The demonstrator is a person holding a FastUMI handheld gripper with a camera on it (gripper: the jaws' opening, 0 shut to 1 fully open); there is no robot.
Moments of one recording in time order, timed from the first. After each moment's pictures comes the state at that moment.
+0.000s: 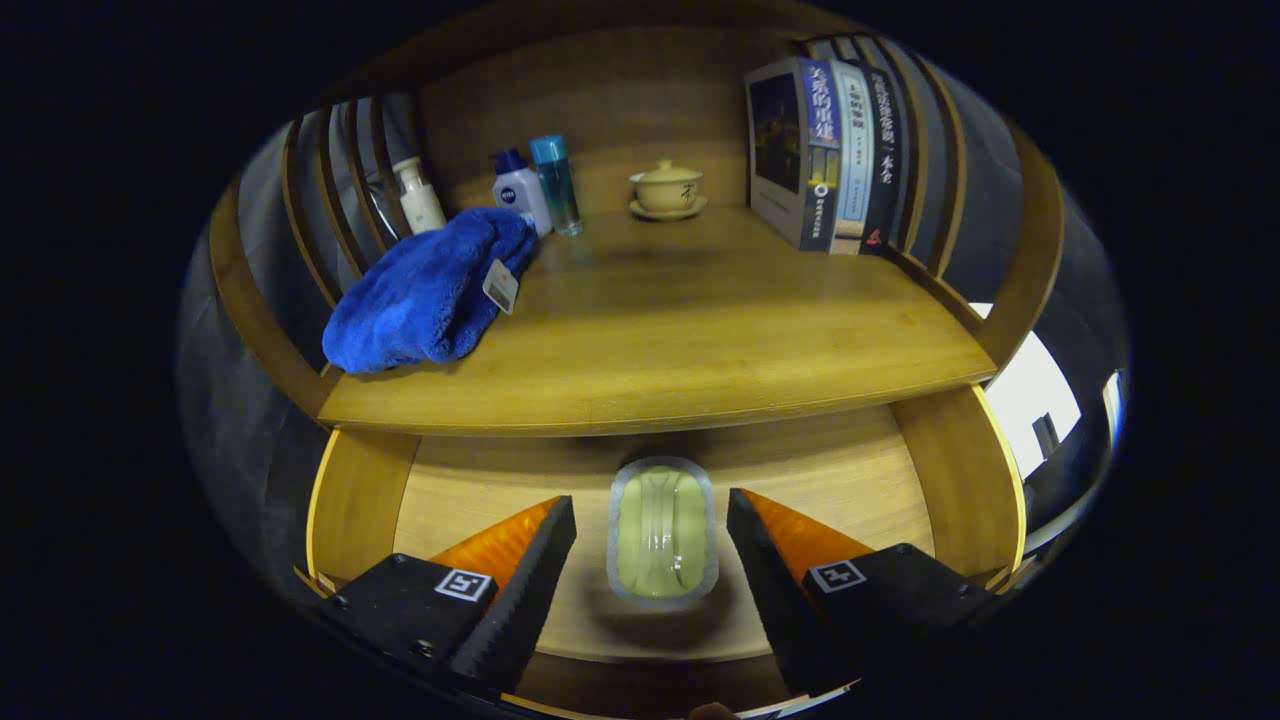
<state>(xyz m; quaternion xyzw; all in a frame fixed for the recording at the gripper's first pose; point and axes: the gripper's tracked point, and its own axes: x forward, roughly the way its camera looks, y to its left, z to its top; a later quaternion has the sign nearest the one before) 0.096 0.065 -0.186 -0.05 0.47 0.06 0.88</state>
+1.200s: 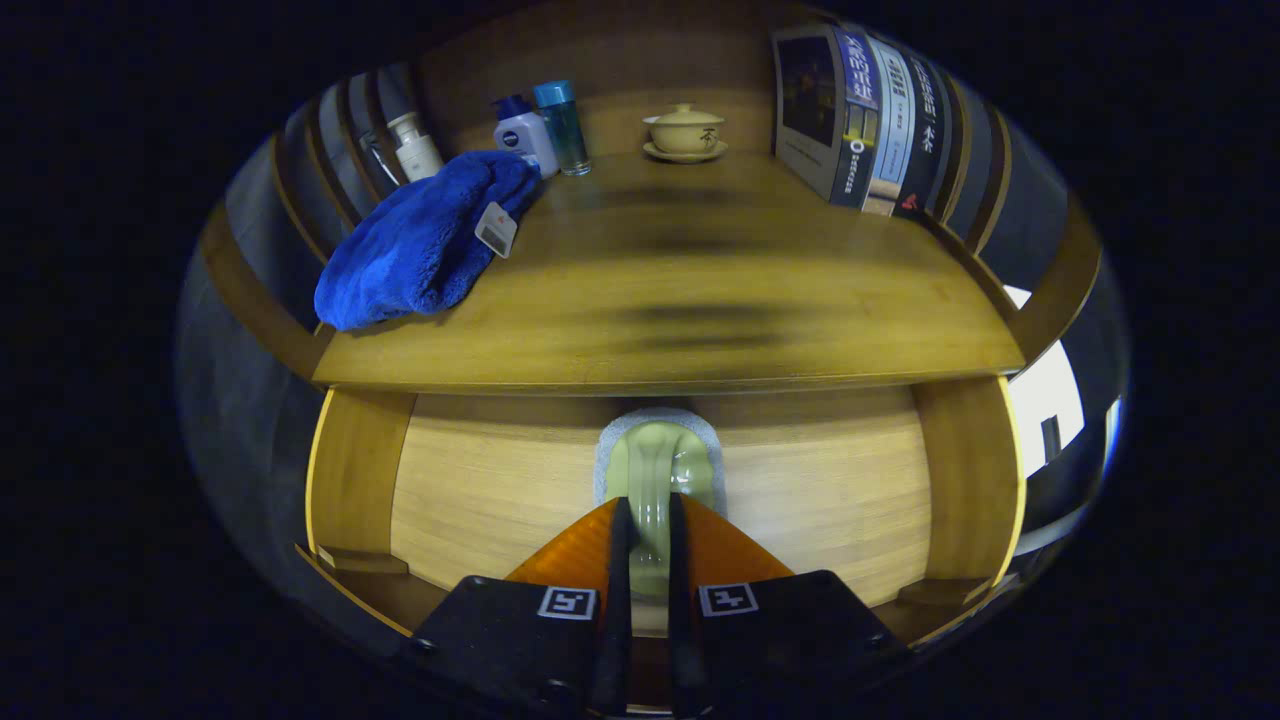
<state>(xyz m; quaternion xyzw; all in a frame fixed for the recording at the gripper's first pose) 0.073 0.059 -0.185 -0.06 0.54 0.08 0.84</state>
